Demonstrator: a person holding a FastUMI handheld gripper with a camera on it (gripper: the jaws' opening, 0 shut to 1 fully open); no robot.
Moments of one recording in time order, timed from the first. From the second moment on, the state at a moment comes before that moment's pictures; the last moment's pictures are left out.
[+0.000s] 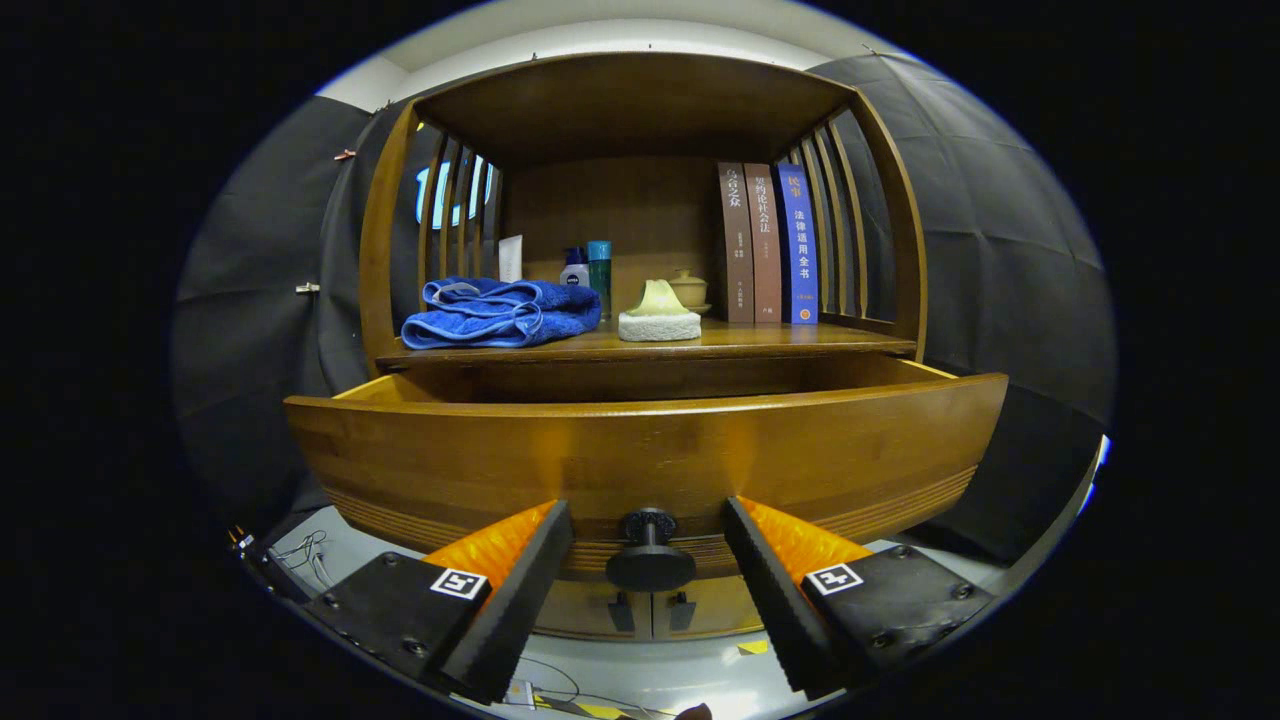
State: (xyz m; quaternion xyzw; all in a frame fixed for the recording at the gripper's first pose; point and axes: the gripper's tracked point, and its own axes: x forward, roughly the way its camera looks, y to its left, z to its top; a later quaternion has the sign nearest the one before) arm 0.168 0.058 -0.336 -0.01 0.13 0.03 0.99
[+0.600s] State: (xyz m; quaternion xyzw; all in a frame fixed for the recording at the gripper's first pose) arm 0.242 0.064 -0.347 -0.04 0.13 0.02 0.99
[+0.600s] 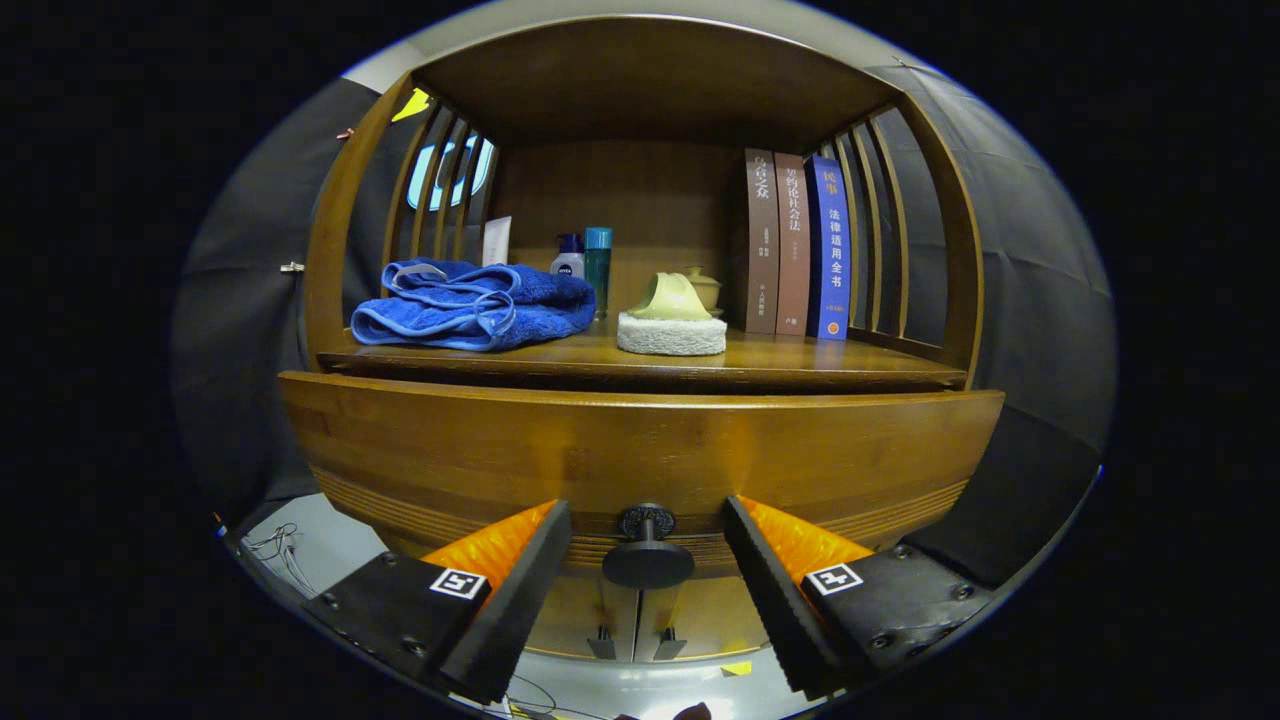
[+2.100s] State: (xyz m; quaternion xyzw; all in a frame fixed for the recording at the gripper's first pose) arm 0.063 0.047 -0.076 0.00 0.07 0.04 1.00
